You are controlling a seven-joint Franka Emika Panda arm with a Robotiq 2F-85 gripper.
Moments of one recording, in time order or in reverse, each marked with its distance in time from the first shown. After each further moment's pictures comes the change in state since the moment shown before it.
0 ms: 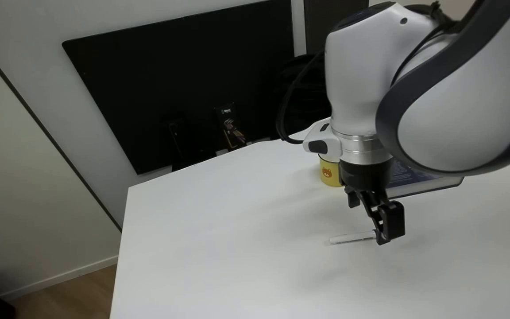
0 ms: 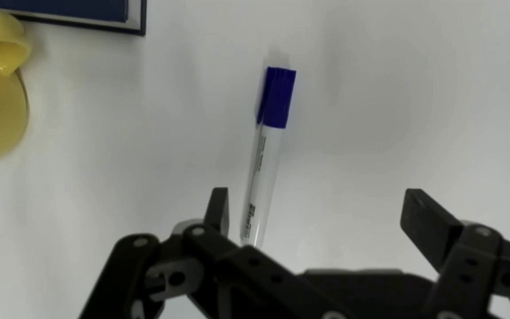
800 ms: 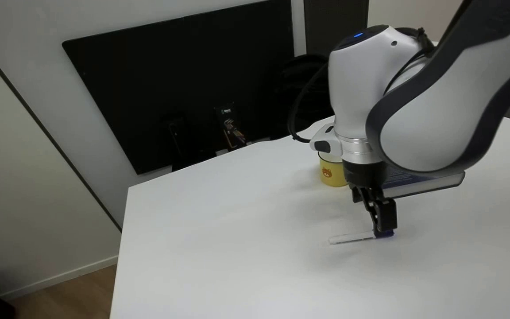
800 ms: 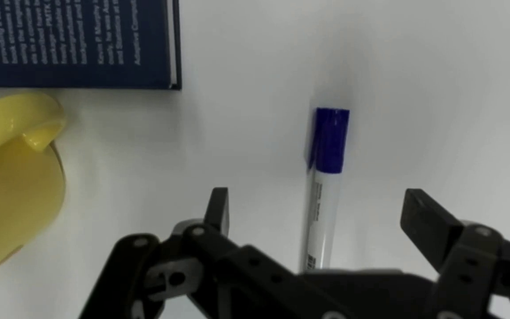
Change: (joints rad) arm -0.001 0.100 -0.054 0.100 0.008 0.000 0.044
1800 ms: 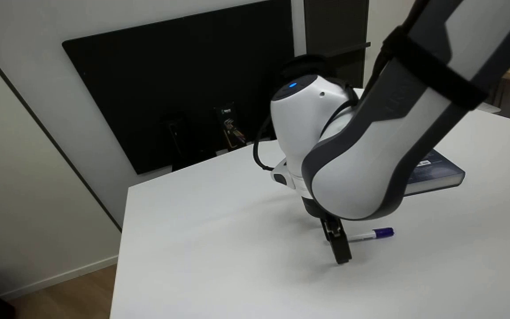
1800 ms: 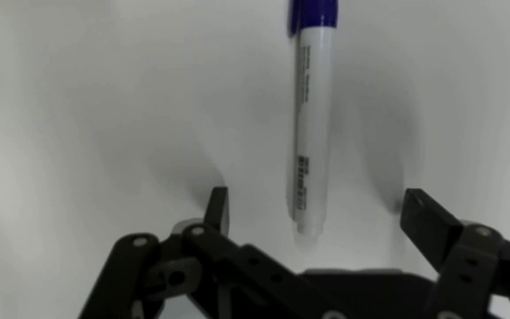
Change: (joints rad) arm 0.141 0.176 -0.001 0.229 0.008 -0.118 0.161
